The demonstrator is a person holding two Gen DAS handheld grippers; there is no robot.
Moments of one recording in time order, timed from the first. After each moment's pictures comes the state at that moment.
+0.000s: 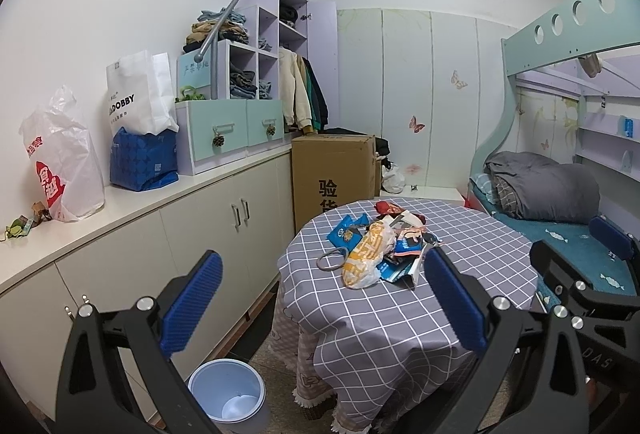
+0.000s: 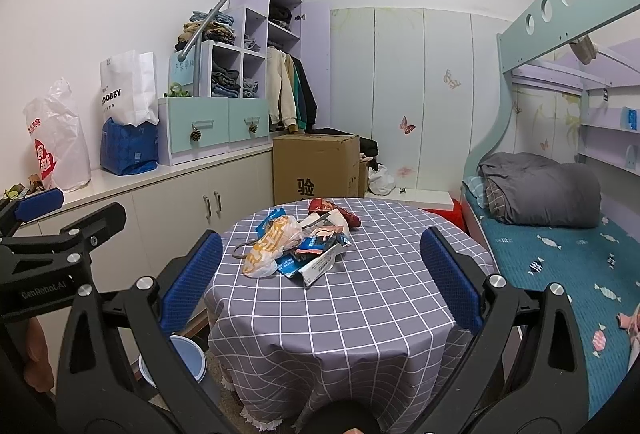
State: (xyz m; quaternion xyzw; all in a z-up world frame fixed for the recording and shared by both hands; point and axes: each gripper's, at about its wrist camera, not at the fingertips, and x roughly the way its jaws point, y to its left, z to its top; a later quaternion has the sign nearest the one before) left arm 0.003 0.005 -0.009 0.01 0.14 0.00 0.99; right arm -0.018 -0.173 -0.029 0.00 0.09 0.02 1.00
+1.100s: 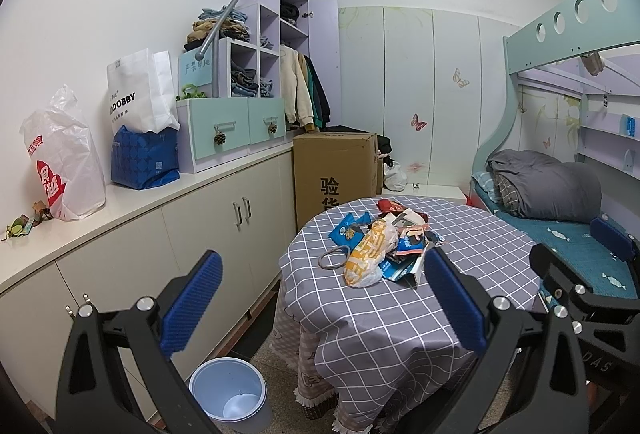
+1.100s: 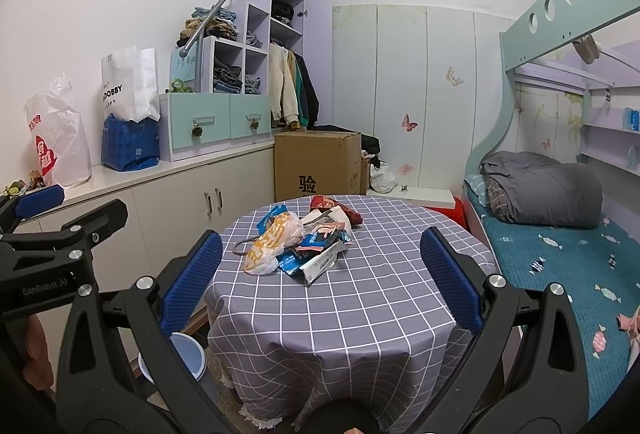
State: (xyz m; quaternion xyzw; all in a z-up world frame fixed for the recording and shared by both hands) left arm 0.004 0.006 -0.009 0.02 0.15 0.00 0.99; right arm -0.016 -0.172 -0.036 0.00 0.09 0.02 1.00
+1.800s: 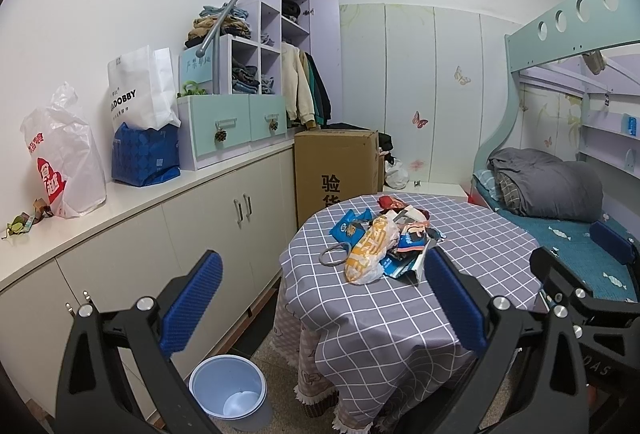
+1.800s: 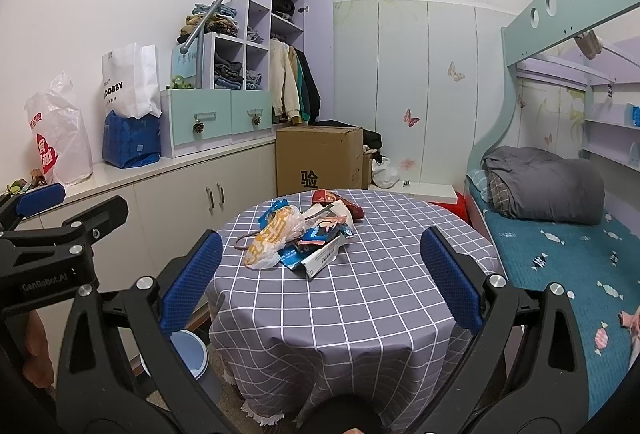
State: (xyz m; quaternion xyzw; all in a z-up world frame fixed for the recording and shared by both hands) left arm 0.003 0.009 -0.013 0.02 0.15 0.00 0.99; right arm -0.014 -0.170 -0.049 0.00 0.10 0.03 0.99
